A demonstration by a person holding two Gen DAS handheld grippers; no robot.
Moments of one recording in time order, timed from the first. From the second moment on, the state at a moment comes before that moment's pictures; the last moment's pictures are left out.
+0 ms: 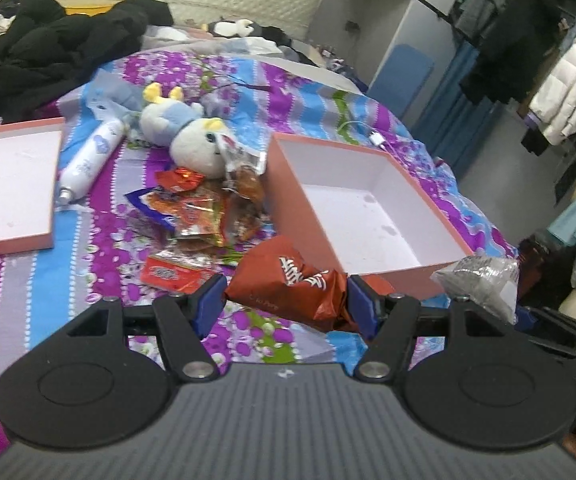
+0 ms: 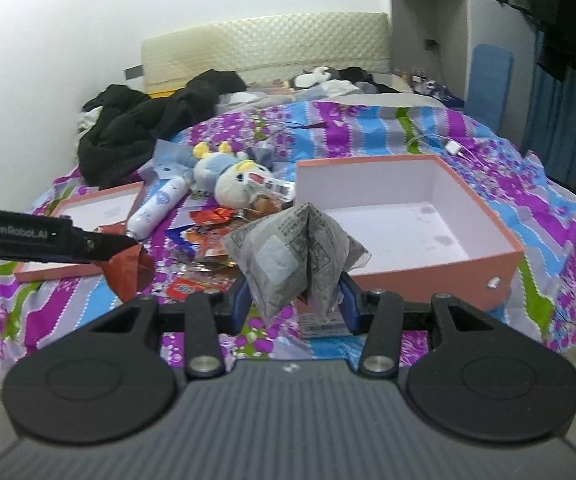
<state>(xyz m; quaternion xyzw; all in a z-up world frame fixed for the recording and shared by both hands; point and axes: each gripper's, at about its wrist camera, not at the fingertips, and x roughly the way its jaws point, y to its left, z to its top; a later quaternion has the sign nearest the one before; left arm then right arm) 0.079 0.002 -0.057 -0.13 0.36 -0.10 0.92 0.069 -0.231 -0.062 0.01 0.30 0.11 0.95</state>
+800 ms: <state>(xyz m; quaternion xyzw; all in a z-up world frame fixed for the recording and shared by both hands) 0.247 -0.097 -0.077 -0.11 0.40 -0.18 0.89 0.189 -0.308 -0.096 0.03 0.33 0.05 0.94</state>
